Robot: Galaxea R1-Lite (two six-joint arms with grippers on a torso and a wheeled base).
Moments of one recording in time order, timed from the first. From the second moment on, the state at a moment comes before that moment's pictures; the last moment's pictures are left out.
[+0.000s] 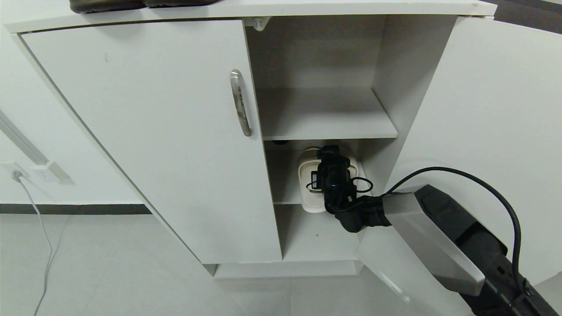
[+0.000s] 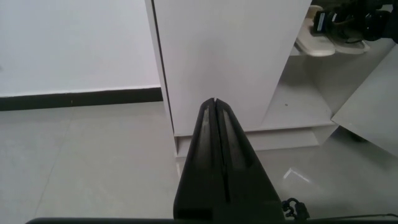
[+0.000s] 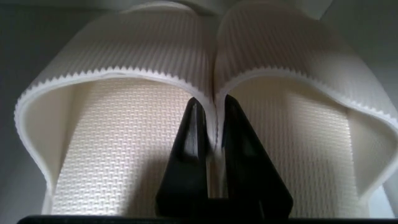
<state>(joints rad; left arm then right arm) 0.00 0.00 0.00 0.00 -0.03 0.02 0.59 2.67 -2.00 -0.60 -0.60 0.04</state>
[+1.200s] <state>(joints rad) 0.00 0.00 0.00 0.00 0.00 0.01 0.64 2.51 -1.62 -0.79 -0.63 0.04</state>
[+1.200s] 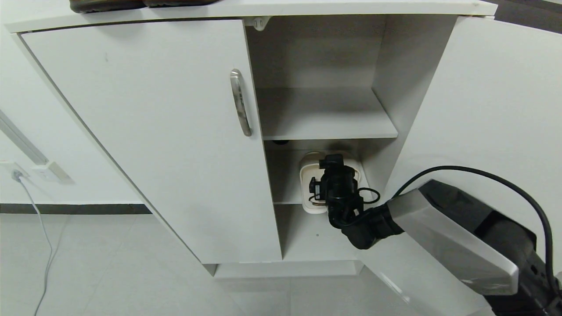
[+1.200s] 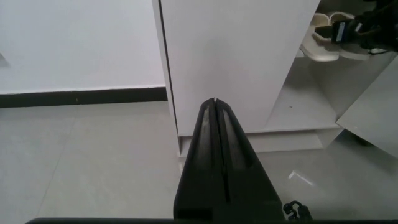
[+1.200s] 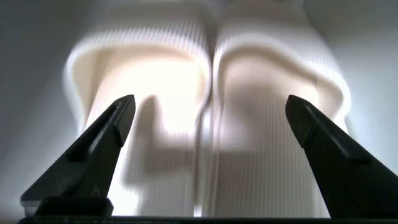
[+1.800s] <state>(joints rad) 0.00 0.00 0.00 0.00 0.00 0.01 0.78 2.15 -0.93 -1.07 -0.63 0.07</state>
